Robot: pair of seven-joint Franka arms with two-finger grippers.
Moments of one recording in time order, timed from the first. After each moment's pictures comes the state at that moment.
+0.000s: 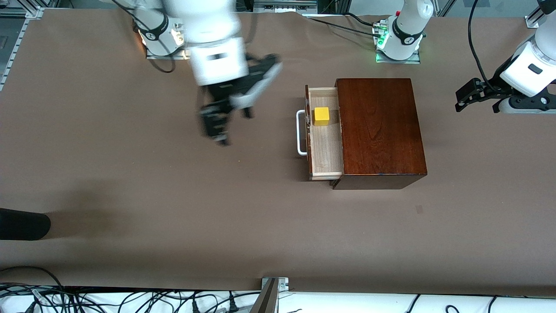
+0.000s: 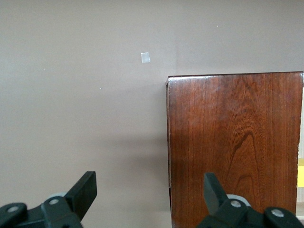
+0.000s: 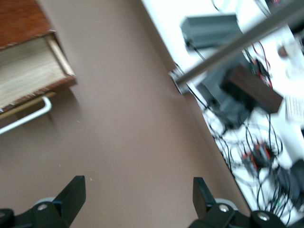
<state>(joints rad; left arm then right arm) -0.04 -0.07 -0.03 -1.72 0.03 1.63 -0.06 0.58 0.44 0.04 -1.00 -0.18 1.80 -0.40</state>
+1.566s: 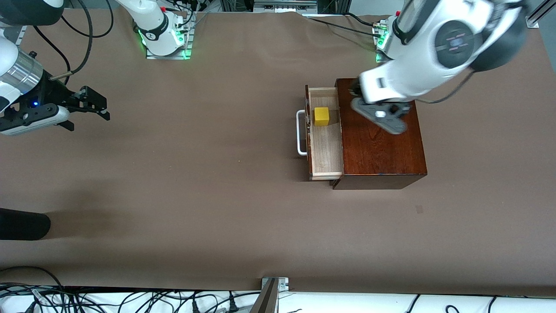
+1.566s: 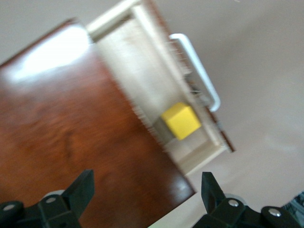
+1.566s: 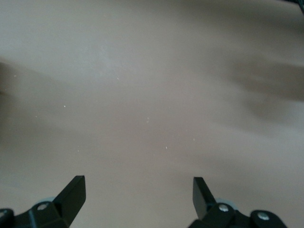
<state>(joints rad) -0.33 0.21 -0.17 -1.57 -0.16 1.57 0.12 0.06 0.02 0.03 -1.68 0.07 1.74 -0.16</state>
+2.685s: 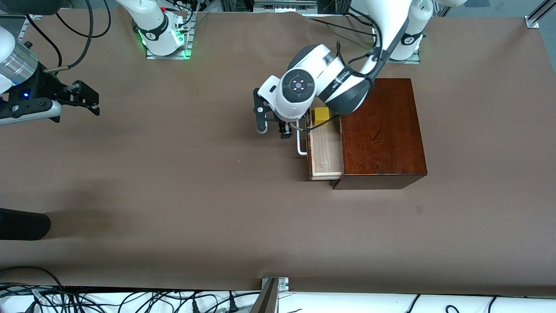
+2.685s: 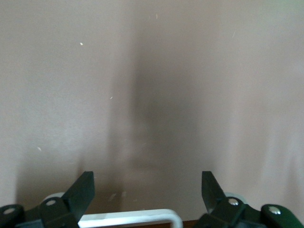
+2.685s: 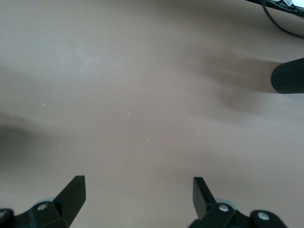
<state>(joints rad) -0.62 0.61 -0.17 -1.40 -0.11 1.88 0.79 0.05 0.01 0.04 -1.63 -0.03 1.69 -0.13</state>
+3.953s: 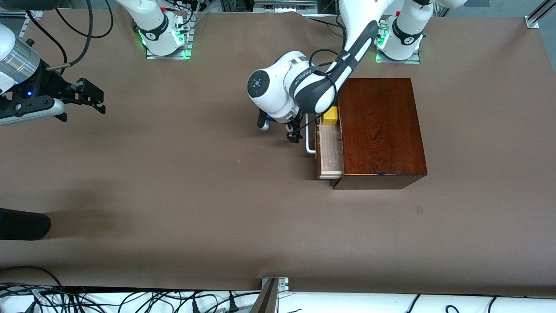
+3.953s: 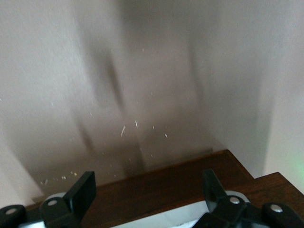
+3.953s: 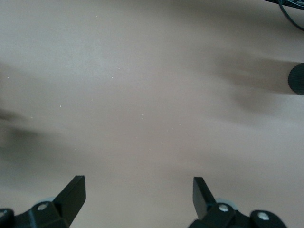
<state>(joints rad) -0.71 0.70 -0.14 -1.40 0.27 1.69 0.83 0.06 0.01 0.05 -1.62 0.02 1.68 -0.12</state>
